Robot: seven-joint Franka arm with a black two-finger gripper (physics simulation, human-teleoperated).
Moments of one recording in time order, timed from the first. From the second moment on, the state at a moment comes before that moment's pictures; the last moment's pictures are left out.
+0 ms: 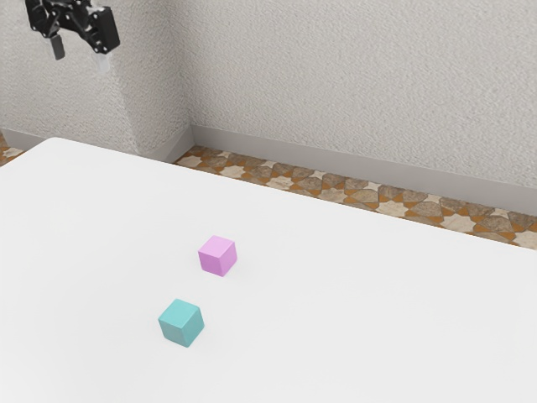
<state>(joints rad) -0.15 0.01 0.16 -1.17 0.19 1.23 0.03</state>
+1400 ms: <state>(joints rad) -0.18 -0.12 0.22 -2.11 0.16 1.80 -0.05</state>
